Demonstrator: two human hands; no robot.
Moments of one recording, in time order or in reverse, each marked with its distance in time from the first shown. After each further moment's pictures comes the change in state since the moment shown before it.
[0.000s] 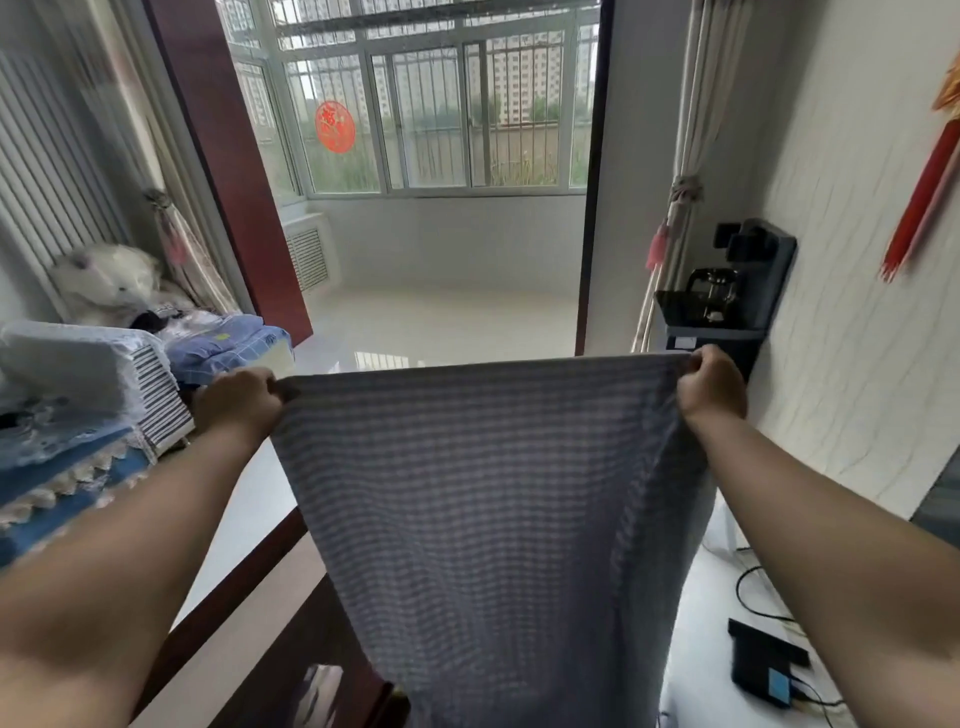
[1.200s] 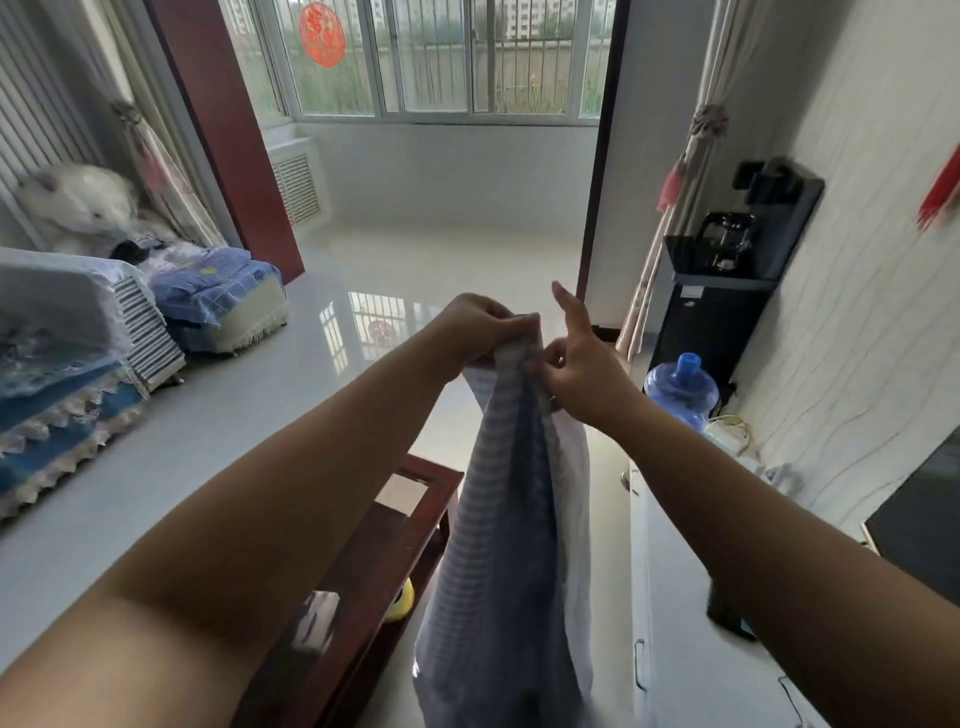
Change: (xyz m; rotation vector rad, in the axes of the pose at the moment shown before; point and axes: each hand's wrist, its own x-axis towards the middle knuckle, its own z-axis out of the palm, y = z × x) left_hand -0.066 0.218 -0.021 -1.018 -0.733 0.153; right_hand -0.106 -0.088 0.019 0.397 -0.709 -0.315
